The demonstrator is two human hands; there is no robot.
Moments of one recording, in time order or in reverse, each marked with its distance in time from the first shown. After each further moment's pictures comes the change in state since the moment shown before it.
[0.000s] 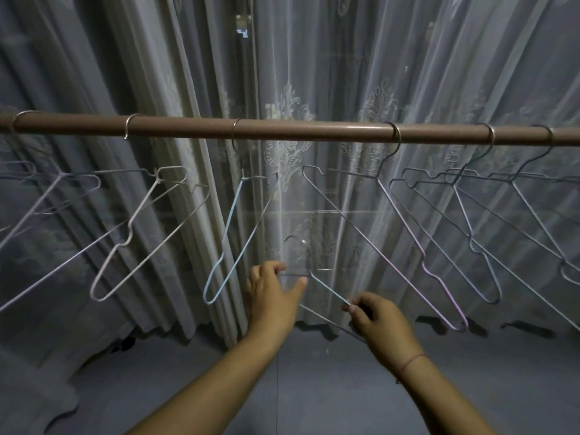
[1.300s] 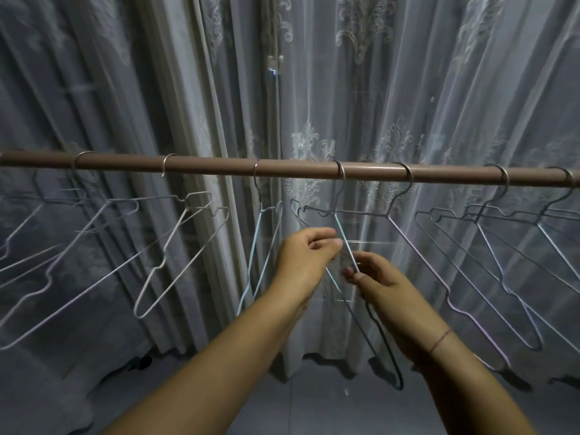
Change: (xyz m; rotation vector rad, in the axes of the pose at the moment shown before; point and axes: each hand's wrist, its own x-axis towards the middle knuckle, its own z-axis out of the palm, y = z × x) left_hand 0.015 0.117 -0.039 -0.571 -0.177 0.072; right_hand 0.028 -0.088 -0.048 0.442 -0.112 -0.122
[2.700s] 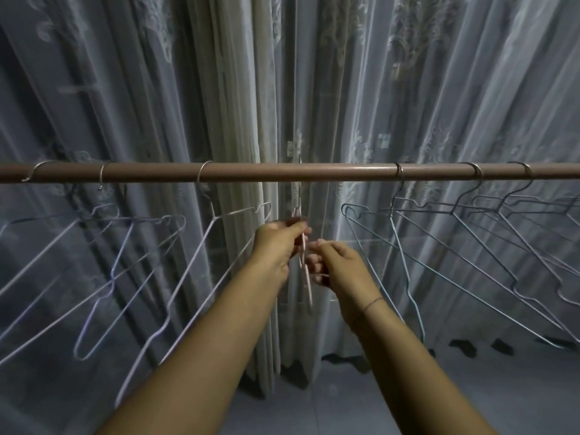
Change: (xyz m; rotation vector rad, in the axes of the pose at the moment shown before) left_hand 0.088 -0.011 -0.225 -0.243 -0.007 -0.242; right_hand 0.067 -0.056 0.255 0.424 0.186 0.127
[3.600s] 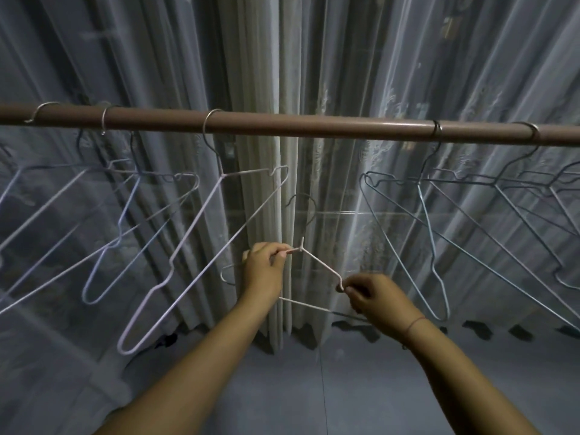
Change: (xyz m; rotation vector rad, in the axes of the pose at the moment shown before) left_hand -0.016 -0.100 -0.063 0.701 0.195 0.266; right_hand -0.012 0.068 -0.084 -1.046 -0.279 -0.057
